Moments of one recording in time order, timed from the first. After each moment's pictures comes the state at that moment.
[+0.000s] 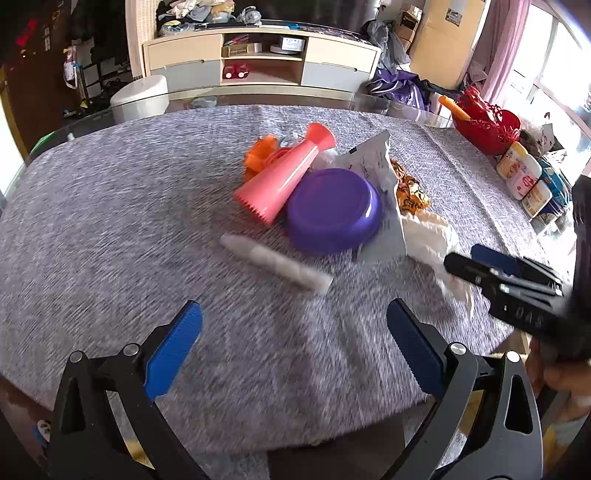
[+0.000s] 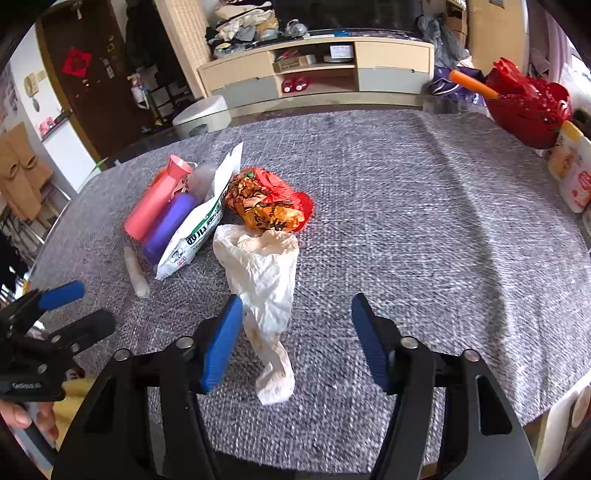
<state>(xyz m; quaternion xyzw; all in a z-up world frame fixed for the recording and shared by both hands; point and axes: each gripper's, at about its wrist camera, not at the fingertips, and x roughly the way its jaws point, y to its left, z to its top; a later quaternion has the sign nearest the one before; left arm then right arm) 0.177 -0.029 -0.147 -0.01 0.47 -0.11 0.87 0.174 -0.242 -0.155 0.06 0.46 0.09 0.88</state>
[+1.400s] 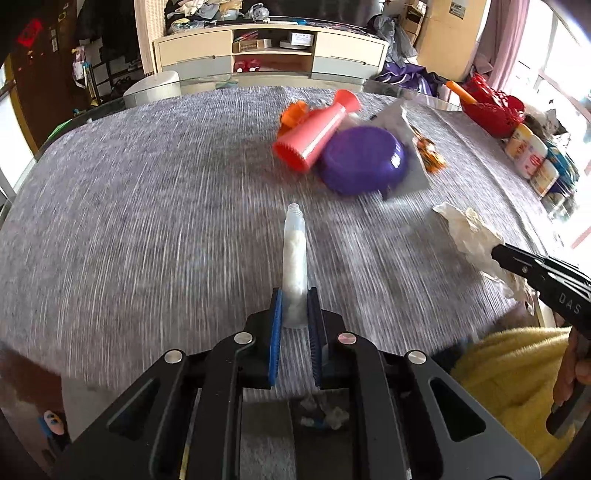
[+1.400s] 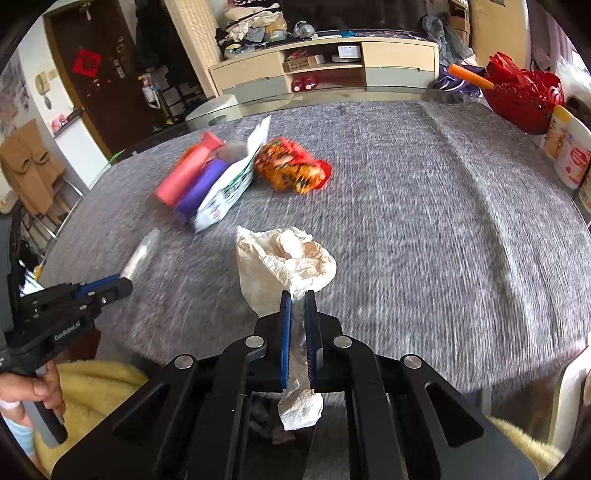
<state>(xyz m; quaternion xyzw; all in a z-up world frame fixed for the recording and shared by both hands) 0.125 -0.001 -0.160 0.00 0.48 -0.10 0.87 0.108 -0.236 -0.150 0.07 0.46 0.11 0.88</state>
